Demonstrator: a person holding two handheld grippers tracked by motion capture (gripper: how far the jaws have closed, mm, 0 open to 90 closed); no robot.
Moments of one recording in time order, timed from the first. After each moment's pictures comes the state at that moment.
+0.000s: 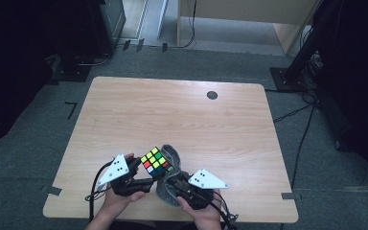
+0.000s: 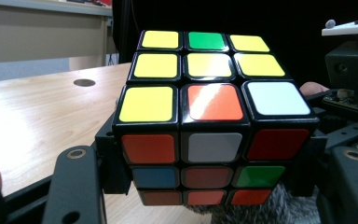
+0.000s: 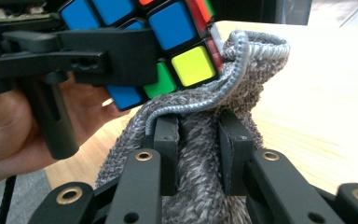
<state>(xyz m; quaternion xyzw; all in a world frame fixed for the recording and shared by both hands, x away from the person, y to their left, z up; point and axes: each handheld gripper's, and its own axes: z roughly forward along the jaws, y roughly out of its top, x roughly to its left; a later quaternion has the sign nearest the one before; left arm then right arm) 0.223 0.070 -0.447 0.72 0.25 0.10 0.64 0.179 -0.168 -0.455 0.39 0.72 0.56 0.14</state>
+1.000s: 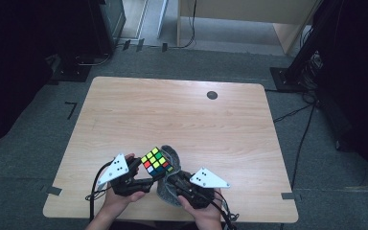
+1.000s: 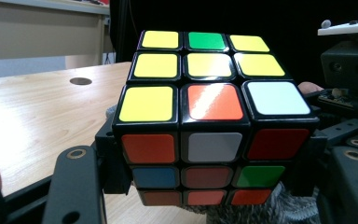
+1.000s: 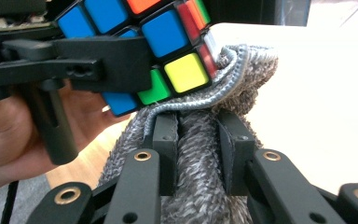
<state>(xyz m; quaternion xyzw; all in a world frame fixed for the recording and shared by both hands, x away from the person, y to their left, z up) 0.223 0.071 -0.447 0.72 0.26 0.09 0.64 0.180 -0.172 -0.453 0.39 0.71 0.57 0.14</state>
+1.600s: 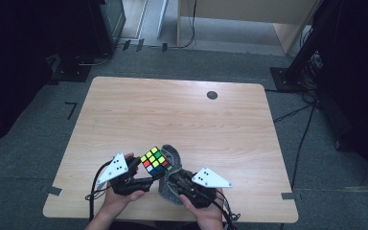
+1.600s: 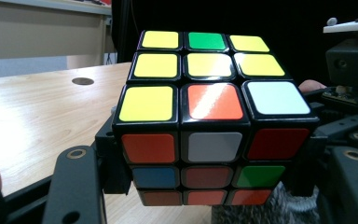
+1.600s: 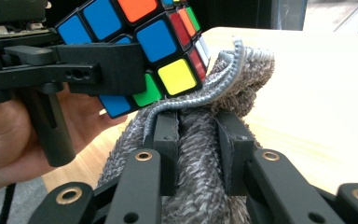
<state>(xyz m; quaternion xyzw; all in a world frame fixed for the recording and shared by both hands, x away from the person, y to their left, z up) 0.225 0.071 -0.447 0.71 0.26 0.09 0.64 0.181 -0.176 -0.451 0.39 0.71 0.57 0.15</state>
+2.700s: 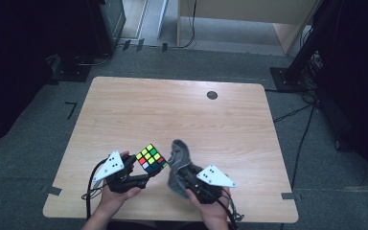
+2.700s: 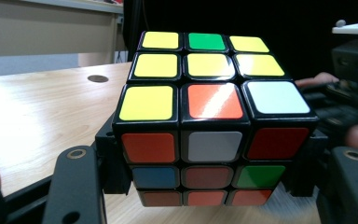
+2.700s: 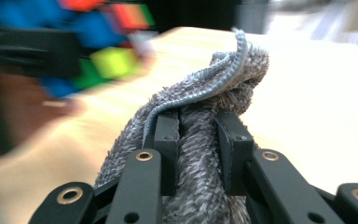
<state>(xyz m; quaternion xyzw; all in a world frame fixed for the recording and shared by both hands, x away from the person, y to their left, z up) 0.230 0.083 -0.446 0.71 0.28 0.10 0.64 0.188 -0.193 -0.453 0.42 0.70 0.53 0.22</state>
